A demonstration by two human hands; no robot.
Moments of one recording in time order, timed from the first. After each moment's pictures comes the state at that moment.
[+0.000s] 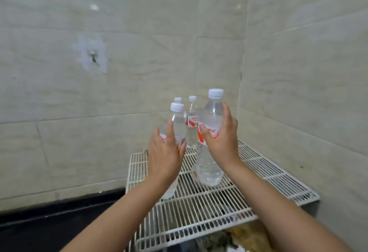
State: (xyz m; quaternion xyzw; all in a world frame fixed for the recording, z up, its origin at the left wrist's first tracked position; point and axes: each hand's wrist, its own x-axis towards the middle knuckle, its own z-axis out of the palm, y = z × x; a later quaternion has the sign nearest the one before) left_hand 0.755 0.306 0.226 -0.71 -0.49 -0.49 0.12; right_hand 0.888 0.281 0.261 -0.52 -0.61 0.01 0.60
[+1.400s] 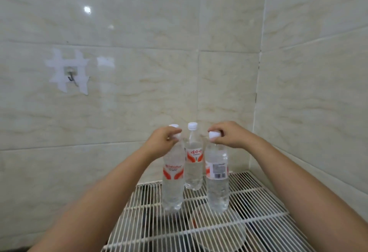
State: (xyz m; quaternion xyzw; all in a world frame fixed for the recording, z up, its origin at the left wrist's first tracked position) left_hand 0.783 0.477 0.310 -0.78 -0.51 -0.35 -0.10; right_hand 0.988 0.468 0.335 -0.58 -0.79 0.05 0.21
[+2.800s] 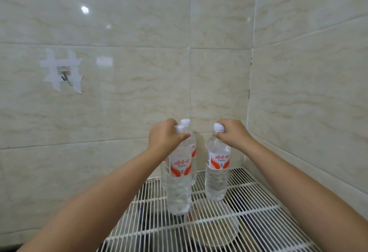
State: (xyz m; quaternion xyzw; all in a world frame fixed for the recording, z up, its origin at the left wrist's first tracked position) left_hand 0.827 0.451 0.319 -0.70 -0.60 -0.38 0.01; right_hand 1.010 0.470 0.316 -0.62 -0.71 0.00 0.33
